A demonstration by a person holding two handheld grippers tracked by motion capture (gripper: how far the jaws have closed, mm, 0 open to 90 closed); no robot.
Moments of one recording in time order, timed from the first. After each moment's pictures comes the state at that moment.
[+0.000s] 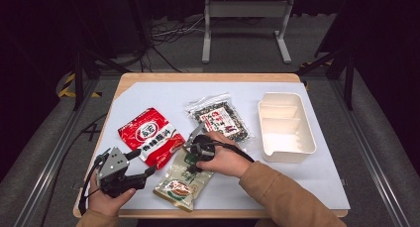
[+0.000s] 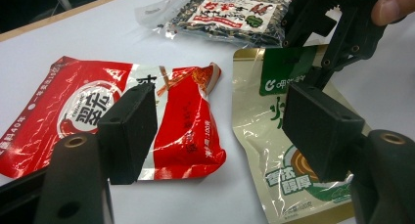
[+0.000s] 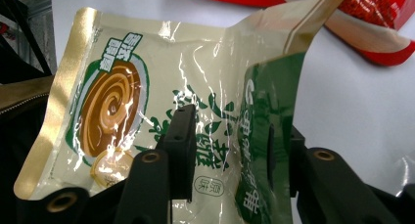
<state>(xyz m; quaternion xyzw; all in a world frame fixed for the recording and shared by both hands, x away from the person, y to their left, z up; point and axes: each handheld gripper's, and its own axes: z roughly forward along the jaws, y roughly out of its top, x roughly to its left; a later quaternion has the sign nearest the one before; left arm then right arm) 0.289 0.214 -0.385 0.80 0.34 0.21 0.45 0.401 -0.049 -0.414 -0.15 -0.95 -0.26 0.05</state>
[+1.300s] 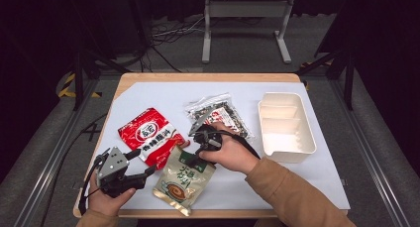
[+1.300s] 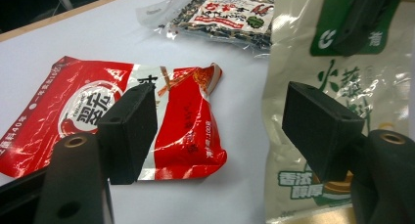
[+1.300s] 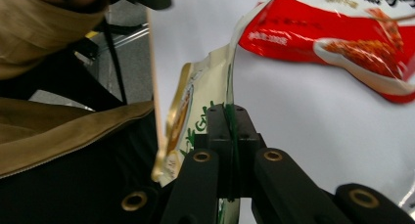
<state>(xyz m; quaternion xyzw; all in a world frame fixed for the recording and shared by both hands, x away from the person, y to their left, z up) 0.290 0.214 -0.385 0.80 0.34 0.21 0.45 0.389 -0.059 -0.352 -0.15 -0.93 -0.32 0.13</state>
